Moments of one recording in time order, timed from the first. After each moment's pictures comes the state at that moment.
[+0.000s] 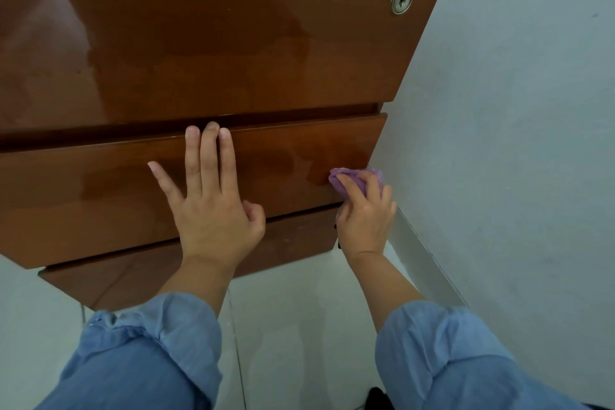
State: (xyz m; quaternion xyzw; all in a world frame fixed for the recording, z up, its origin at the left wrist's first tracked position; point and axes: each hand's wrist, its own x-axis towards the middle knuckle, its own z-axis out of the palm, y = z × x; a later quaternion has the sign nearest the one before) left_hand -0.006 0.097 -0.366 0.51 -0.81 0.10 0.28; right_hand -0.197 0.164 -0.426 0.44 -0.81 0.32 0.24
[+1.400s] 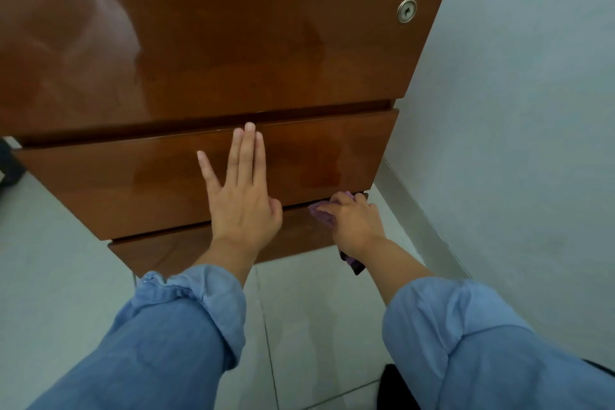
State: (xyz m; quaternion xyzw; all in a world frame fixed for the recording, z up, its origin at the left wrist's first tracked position) left_hand 0.014 0.116 -0.353 0.49 -0.84 0.15 0.16; right_hand -0.164 0.181 -0.406 0.61 -0.79 0.08 -0.05
